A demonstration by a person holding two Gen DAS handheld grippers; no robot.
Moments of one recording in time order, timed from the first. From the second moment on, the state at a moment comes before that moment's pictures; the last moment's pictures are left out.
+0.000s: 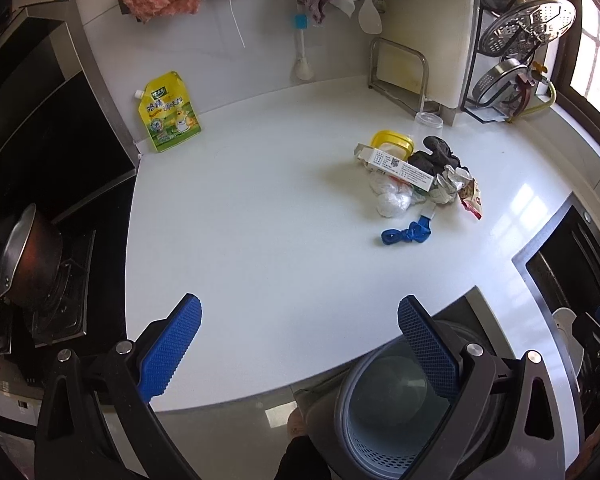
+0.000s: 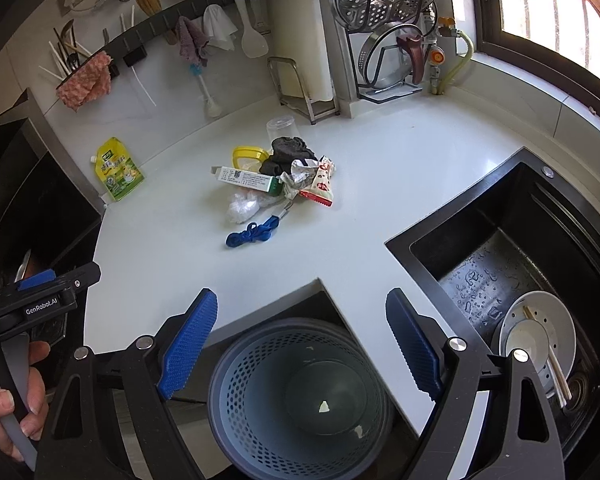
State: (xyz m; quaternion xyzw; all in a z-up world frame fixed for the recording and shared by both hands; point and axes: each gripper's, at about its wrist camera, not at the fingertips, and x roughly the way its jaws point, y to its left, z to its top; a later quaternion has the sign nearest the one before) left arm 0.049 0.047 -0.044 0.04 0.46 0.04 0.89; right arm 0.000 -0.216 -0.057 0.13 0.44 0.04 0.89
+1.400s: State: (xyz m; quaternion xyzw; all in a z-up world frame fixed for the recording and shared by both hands) left arm 0.226 0.016 -0.143 0.06 0.46 -0.07 0.88; right arm 0.225 -0.215 -0.175 0.09 0.47 -0.07 0.88
